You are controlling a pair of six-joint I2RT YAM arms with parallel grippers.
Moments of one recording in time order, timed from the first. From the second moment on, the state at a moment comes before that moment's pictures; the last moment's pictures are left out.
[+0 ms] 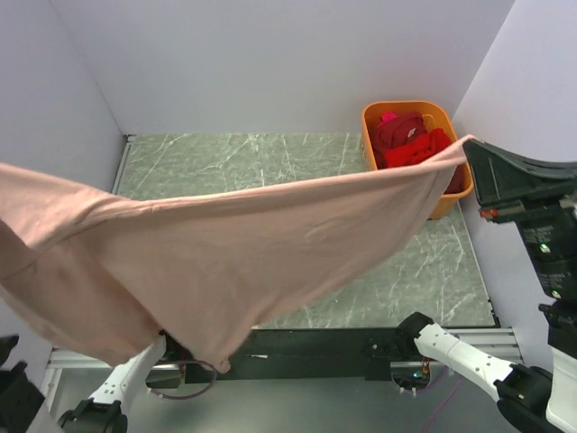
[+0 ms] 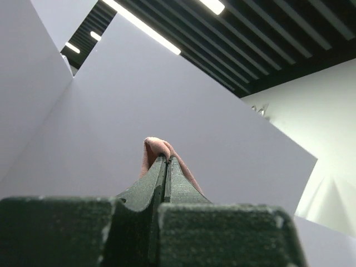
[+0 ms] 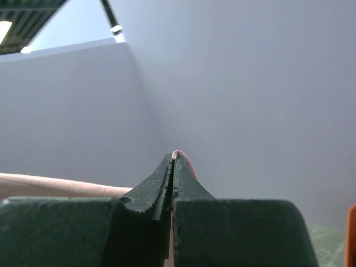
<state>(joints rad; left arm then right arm) -0.09 0.70 1.92 -0.25 -0.30 -0.50 0.61 0.78 1.76 -0.43 0.08 0.29</state>
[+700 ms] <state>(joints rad) 0.01 1.78 1.61 0.01 -0.26 -0.31 0.34 1.76 1.53 -0.18 0.18 0.32</state>
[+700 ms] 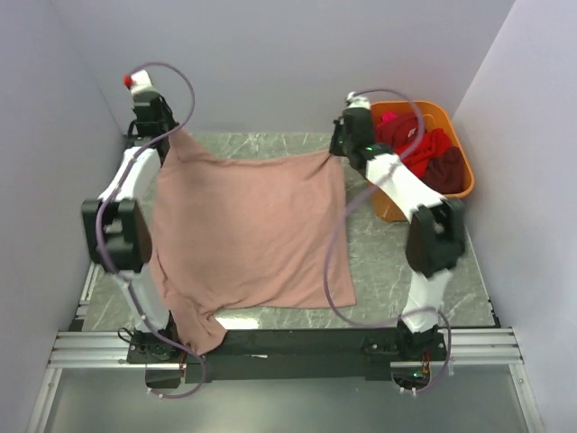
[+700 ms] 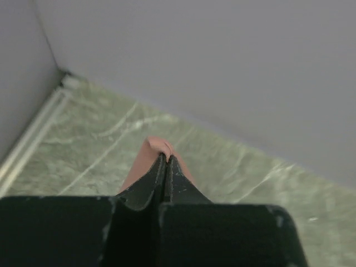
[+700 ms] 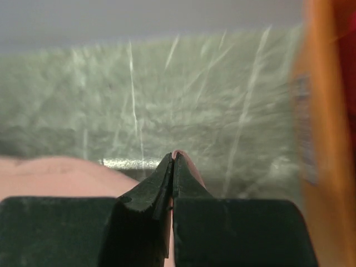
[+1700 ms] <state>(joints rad) 0.05 2.10 1.74 -0.10 -0.20 -0.42 0.25 2.24 1.95 -0.27 0.01 0.30</state>
